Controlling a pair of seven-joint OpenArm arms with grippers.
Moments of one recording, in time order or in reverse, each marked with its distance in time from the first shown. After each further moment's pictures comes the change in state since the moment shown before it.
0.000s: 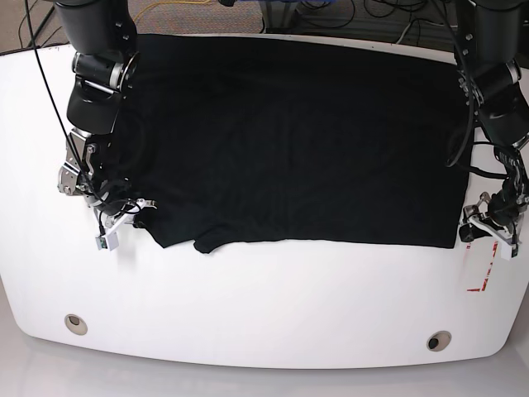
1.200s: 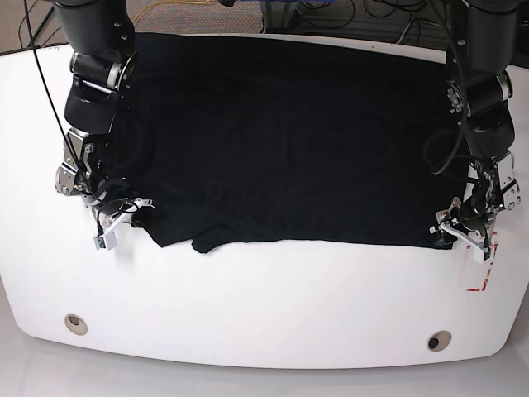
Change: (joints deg) left arm -3.1 3.8 6.3 -8.9 -0.4 7.0 -6.3; right arm 0.0 0.5 0.0 0.0 0.0 0.2 -0.1
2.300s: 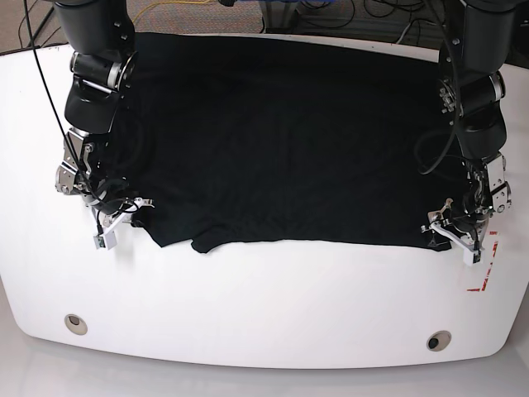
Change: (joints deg) left arm 0.5 2.6 0.3 0.6 5.7 0.0 -2.6; right arm -0.5 0.0 0.2 0.0 0.3 0.0 0.3
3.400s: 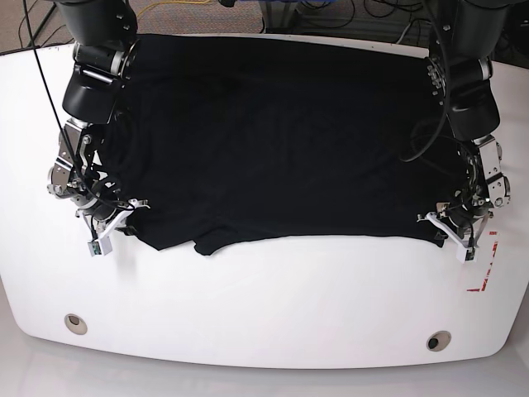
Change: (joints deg) left arm 7.6 2.0 -0.1 18.3 0.6 -2.0 8.0; right arm -3.6 -0.1 -0.1 13.9 -0.4 0.2 -3.7
